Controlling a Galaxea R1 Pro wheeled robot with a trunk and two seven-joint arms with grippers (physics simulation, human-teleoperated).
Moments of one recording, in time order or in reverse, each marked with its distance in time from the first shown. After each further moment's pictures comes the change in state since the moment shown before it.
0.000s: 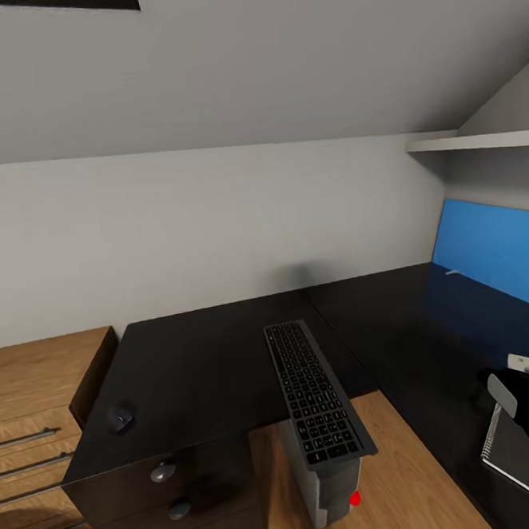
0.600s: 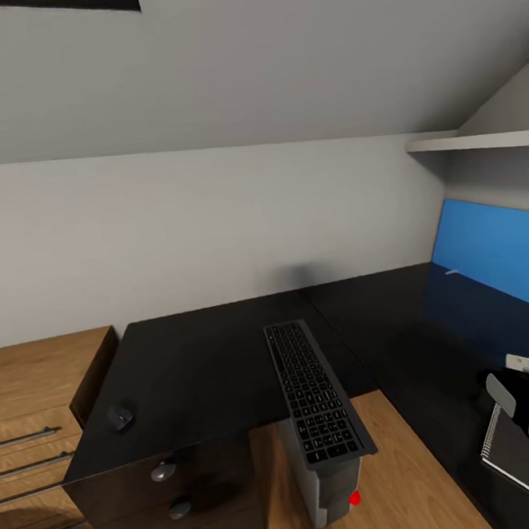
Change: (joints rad) left arm 0.000 0.004 0.000 0.011 0.004 0.000 0.000; right arm -0.001 0.004 0.003 -0.002 0.004 0.014 0.000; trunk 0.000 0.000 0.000
